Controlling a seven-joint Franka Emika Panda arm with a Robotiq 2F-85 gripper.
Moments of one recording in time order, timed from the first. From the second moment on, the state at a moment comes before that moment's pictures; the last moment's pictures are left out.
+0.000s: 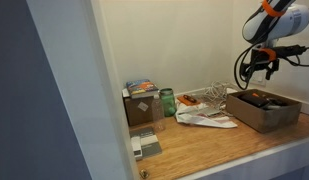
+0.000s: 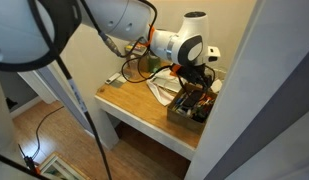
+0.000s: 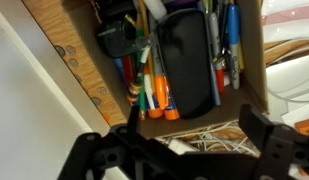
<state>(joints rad) -0.19 0.41 -0.18 -1.83 -0.04 2.44 0.12</state>
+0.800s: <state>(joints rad) -0.19 0.51 -0.22 -1.71 -0.04 2.26 0.26</state>
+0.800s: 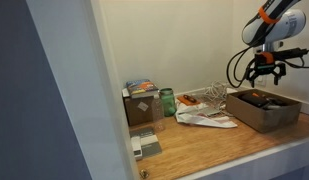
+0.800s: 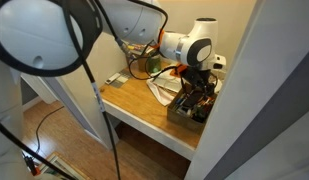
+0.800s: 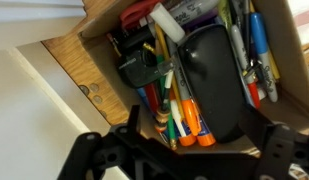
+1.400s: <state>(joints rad) -0.20 0.61 -0.24 -1.62 0.02 2.23 0.40</state>
